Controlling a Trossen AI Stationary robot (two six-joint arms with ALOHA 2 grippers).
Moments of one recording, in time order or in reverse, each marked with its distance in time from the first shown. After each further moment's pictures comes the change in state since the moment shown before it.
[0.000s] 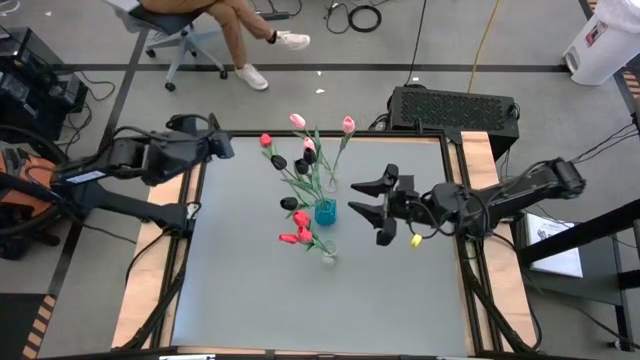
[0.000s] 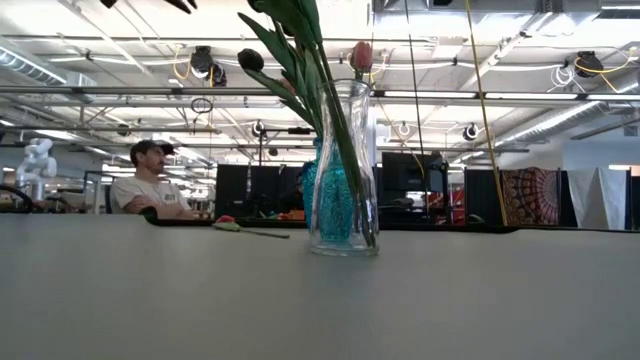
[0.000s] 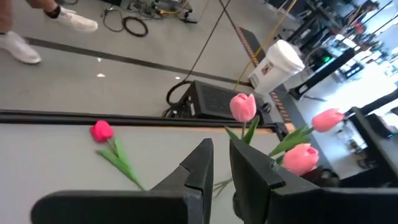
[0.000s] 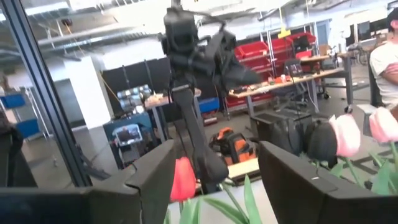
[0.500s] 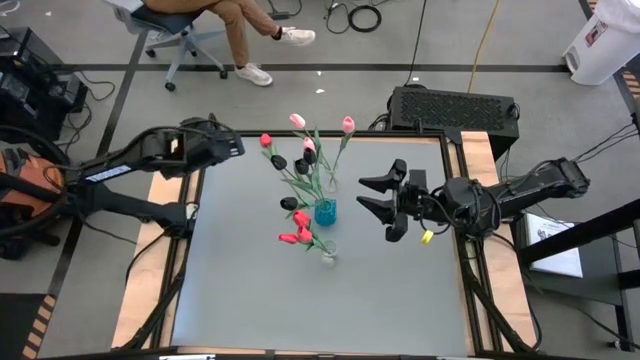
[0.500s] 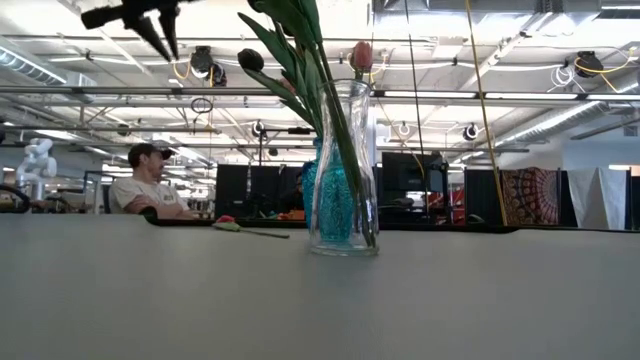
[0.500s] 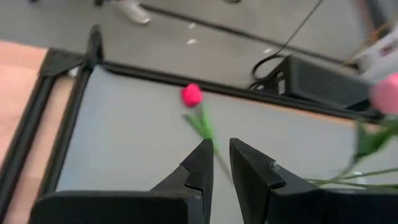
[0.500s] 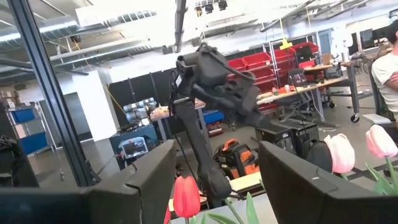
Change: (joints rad) left arm 0.158 0.137 0.000 -0.317 0.078 -0.243; right arm 0.002 -0.064 0.000 -0.003 -0.007 0.000
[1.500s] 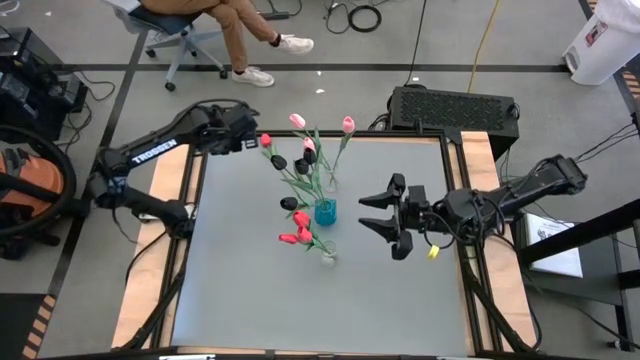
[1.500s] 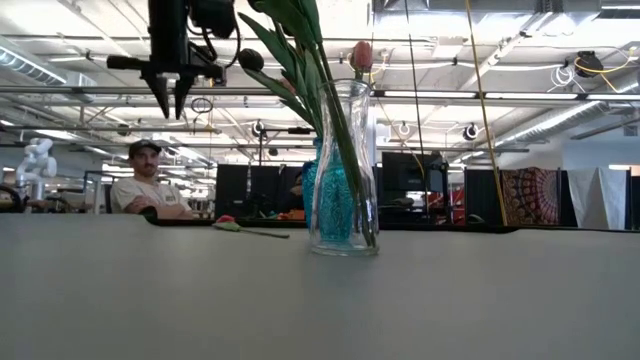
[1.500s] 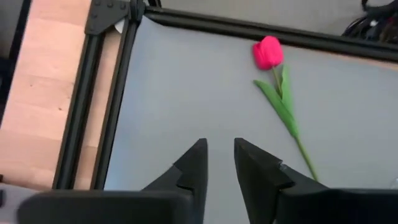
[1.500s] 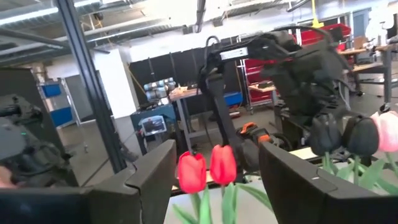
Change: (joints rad) left arm 0.377 0.268 0.000 -0.029 0.286 0.222; right arm 0.104 0.000 0.000 -0.067 -0.006 -0.004
